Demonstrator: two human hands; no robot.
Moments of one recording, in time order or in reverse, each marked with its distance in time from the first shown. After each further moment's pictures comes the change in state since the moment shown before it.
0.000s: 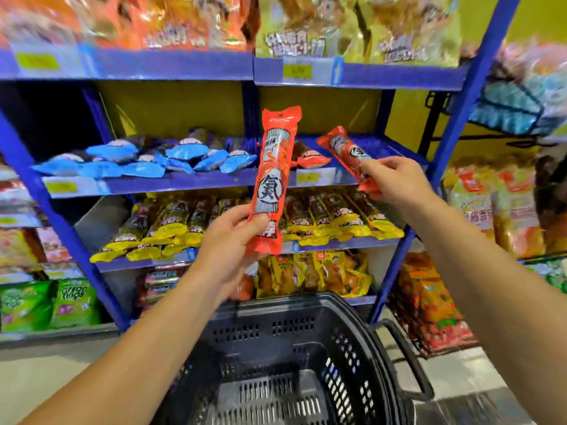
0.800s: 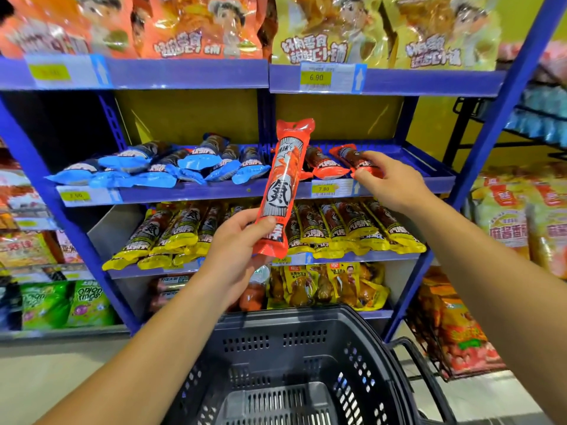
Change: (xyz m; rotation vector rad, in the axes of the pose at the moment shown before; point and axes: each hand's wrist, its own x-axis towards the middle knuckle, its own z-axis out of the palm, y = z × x) left_hand 0.023 0.009 -0.006 0.047 0.057 -0.033; right_hand 0.052 0.004 0.023 -0.557 -0.125 -0.225
